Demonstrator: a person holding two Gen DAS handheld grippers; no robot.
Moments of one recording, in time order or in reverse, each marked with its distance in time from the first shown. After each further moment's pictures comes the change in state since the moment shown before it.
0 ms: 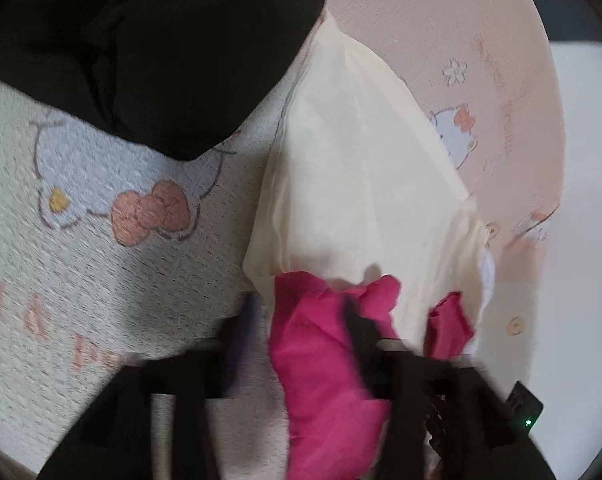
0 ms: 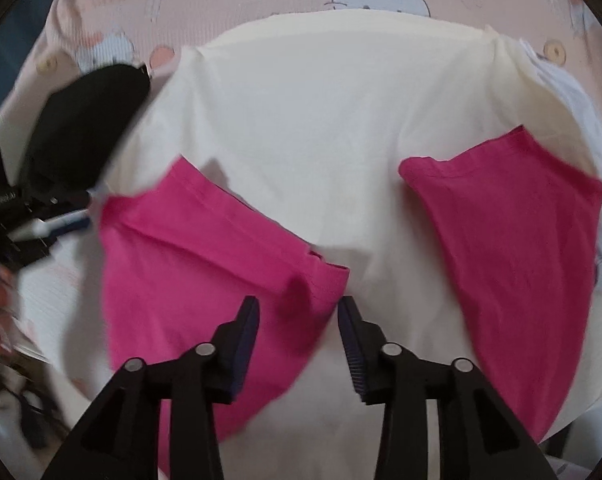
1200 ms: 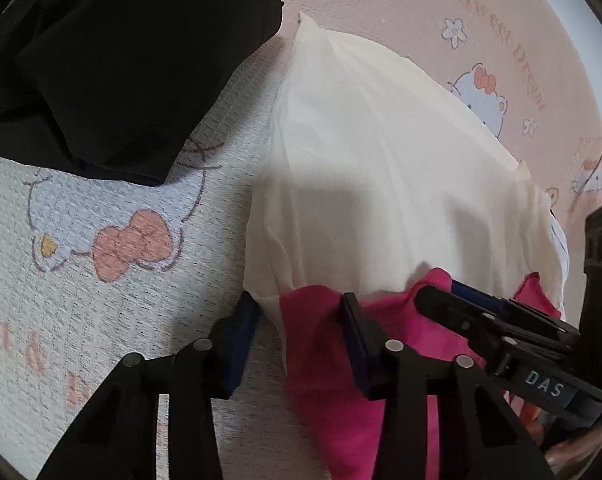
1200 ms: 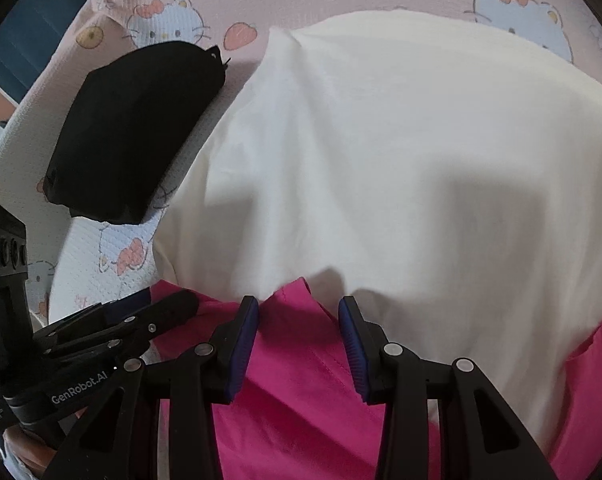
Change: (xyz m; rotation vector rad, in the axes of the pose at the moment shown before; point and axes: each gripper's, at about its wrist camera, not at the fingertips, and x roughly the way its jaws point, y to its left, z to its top) left arm 0.049 -0.042 -0.011 0.254 -0.116 0.300; right arm 0.077 0.076 0.094 -0.212 0.054 0.161
